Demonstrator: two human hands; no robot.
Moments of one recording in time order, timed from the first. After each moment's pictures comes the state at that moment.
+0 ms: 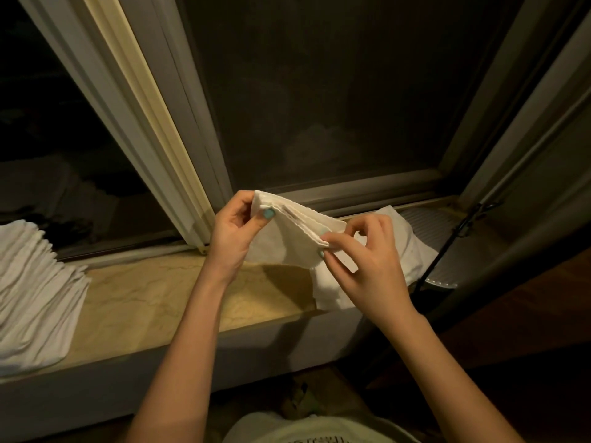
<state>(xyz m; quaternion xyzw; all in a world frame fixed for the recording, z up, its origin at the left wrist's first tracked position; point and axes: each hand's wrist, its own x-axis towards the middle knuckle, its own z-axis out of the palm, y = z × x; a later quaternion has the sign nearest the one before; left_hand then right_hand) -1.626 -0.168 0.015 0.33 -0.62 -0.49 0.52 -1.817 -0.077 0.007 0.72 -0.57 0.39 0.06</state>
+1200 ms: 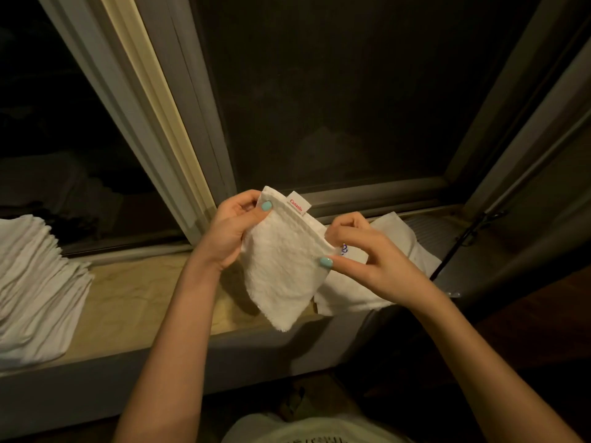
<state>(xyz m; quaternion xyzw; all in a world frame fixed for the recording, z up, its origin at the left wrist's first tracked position) -1.616 -0.185 0.027 0.39 -0.52 -0.63 0.42 -1.839 -0.094 0.035 0.75 -0.47 0.33 -0.32</state>
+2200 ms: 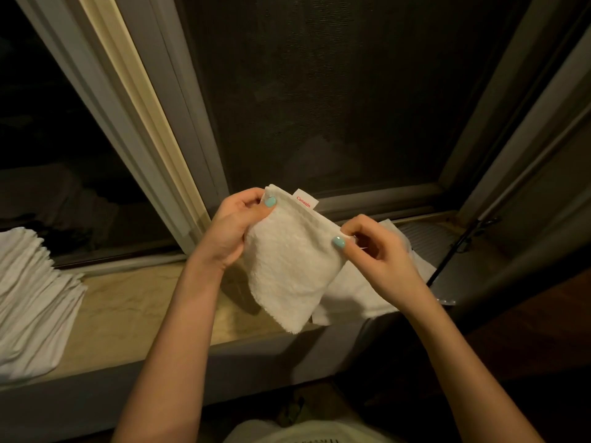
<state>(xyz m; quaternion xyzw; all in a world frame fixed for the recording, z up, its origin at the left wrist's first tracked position) -1.633 -0.187 0.049 0.40 -0.53 -0.63 0.41 -1.841 -0.092 0.041 0.65 -0.50 0.47 -0.33</state>
